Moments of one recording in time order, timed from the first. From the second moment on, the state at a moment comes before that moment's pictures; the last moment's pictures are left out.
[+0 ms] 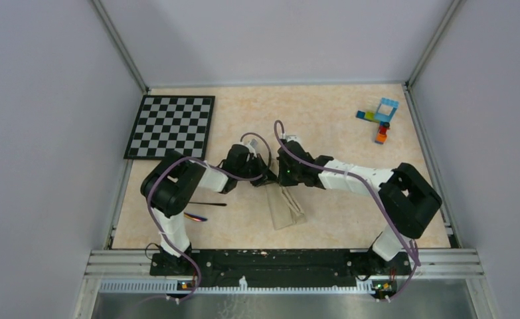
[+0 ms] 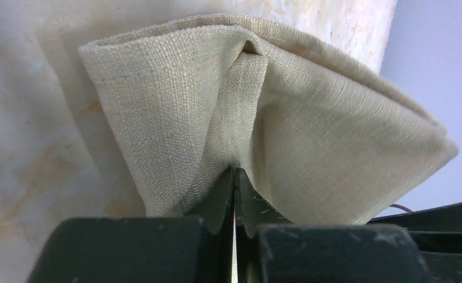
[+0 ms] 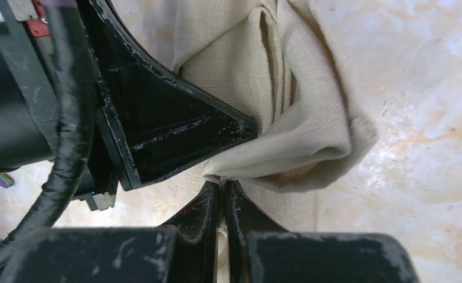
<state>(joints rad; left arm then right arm) -0.56 1.86 0.73 0.52 0.46 -0.98 0.82 1.62 1.00 -0.26 0.11 0.62</state>
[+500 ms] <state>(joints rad) -0.52 1.89 0.68 0.64 0.53 -0.99 0.82 1.68 0.92 -0.05 -0.01 0.77</state>
